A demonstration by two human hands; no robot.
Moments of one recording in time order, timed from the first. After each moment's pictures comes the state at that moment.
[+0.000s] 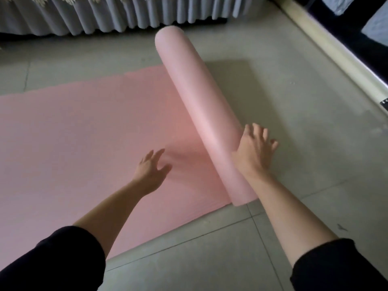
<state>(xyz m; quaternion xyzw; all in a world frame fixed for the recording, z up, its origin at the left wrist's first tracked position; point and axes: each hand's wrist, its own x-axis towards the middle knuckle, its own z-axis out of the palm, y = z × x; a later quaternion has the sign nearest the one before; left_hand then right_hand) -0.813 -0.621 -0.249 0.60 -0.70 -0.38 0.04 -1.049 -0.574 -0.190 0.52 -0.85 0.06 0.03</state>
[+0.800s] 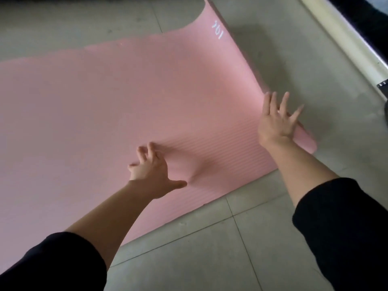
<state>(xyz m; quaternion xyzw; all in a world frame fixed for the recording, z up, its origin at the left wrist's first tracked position) -0.895 -0.605 -0.266 0.55 -0.79 -0.19 -0.22 -1.194 -0.614 -0.245 0.48 -0.86 -0.18 0.04</state>
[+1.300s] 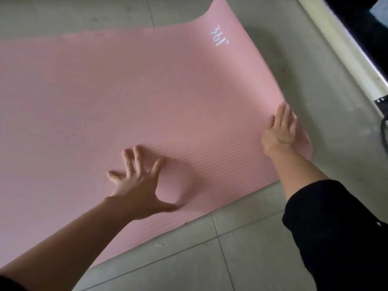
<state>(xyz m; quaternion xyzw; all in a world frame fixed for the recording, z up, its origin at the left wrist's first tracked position) -0.912 -0.602 -0.280 0.50 -0.80 -0.23 -0.21 -1.262 -0.628 -0.284 0.46 -0.85 -0.26 0.00</state>
